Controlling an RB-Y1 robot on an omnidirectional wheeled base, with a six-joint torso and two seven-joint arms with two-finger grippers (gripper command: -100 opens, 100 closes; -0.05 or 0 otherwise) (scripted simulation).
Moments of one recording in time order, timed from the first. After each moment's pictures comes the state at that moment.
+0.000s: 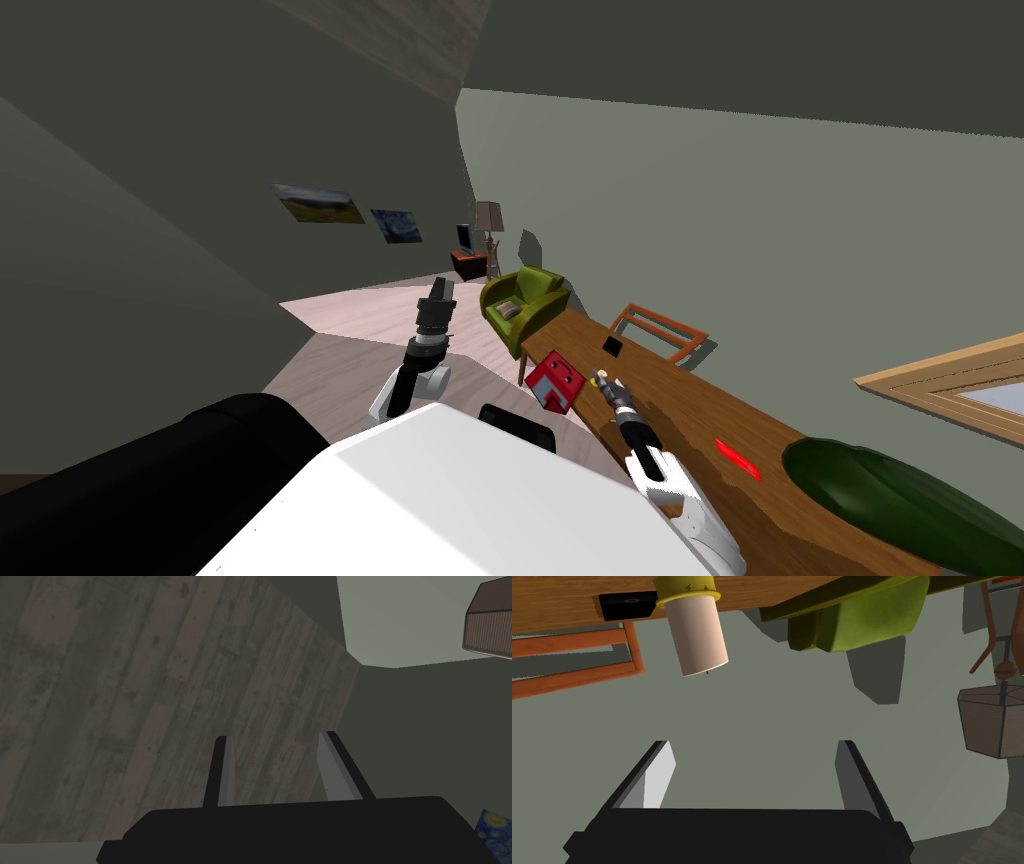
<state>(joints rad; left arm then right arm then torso) 0.49 0.01 0.03 -2.38 -0.12 -0.57 -0.03 0.17 -0.31 -0.10 -1.22 0.64 -0.29 0.49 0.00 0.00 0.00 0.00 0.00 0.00</state>
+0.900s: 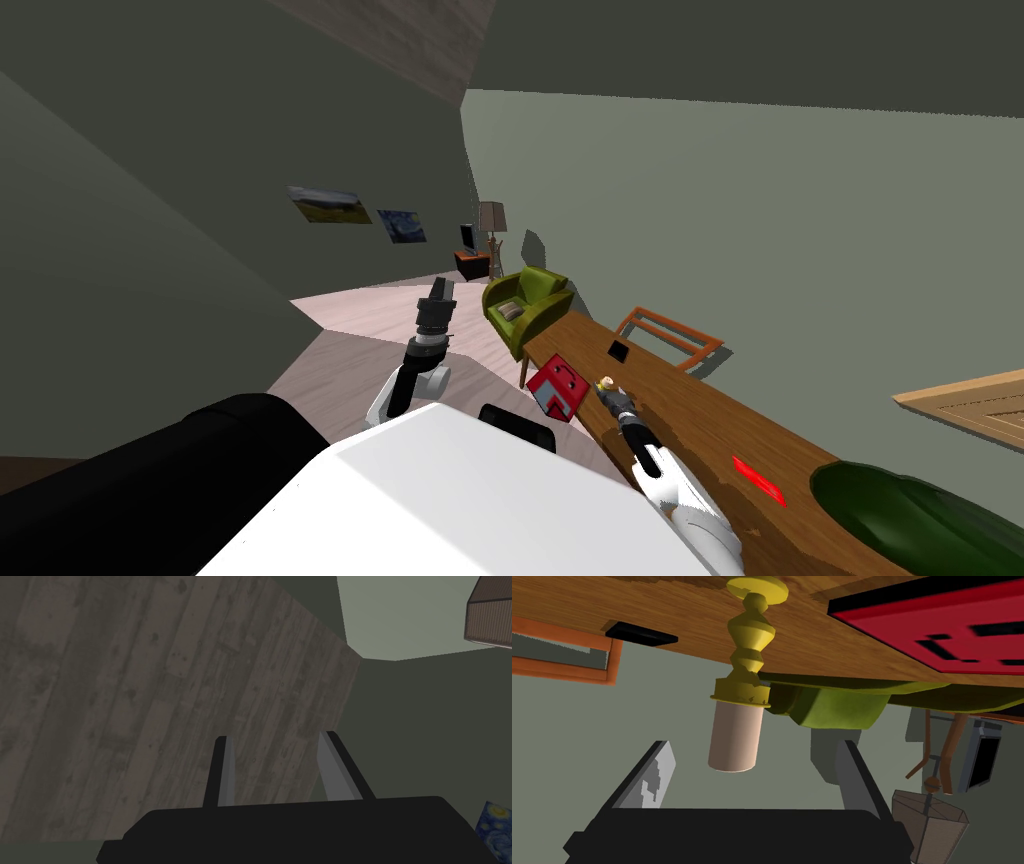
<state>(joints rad) 0.49 0.01 0.03 -2.38 -0.12 -0.57 -0.03 0.07 -0.38 -0.05 -1.00 0.76 -0.24 0.66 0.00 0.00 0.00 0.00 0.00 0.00</state>
